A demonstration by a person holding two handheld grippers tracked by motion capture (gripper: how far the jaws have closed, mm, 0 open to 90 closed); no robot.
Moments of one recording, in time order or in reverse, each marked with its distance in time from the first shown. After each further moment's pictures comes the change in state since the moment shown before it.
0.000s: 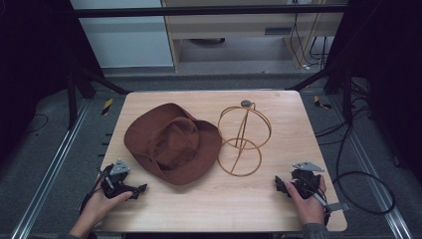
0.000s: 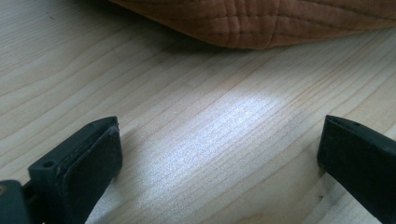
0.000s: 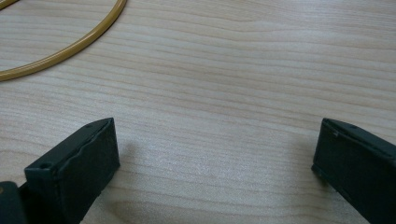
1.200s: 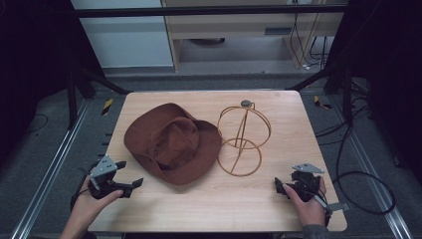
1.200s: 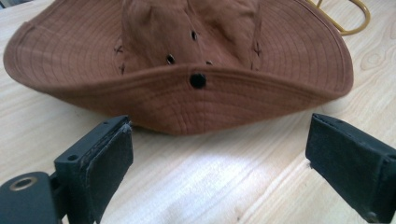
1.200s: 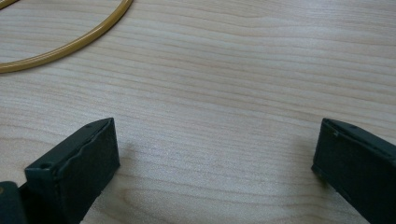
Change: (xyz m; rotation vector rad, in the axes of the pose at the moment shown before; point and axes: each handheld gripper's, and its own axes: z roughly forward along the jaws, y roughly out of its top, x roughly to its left) left arm -0.017 0.034 -0.061 -0.219 -0.046 0.051; right arm 0.004 -0.001 -0.002 -0.006 0.007 0.006
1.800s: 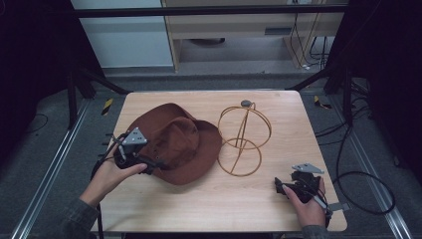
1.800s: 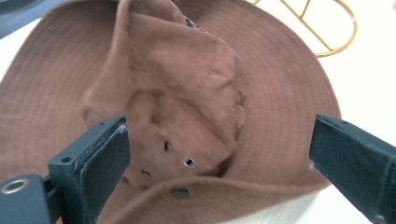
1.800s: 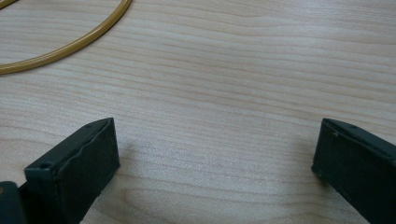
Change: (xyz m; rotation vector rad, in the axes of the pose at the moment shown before) left arm -0.008 0.094 0.047 0.139 -0.067 0.140; right arm 0.000 0.000 -0.001 0.006 -0.003 -0.001
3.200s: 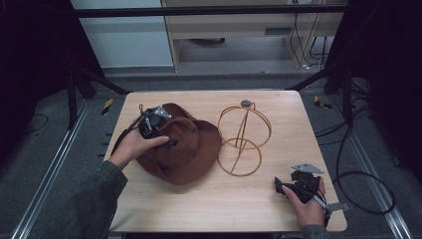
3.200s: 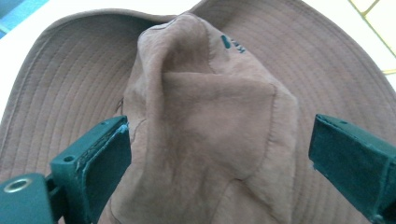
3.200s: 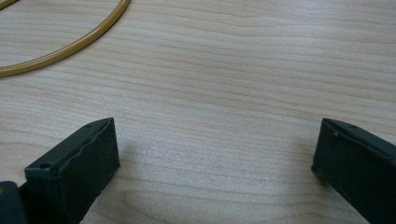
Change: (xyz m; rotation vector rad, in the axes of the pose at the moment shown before) left arm 0.033 0.062 0.064 0.186 0.028 0.007; right arm 0.000 0.000 0.000 0.005 -0.006 -0.002
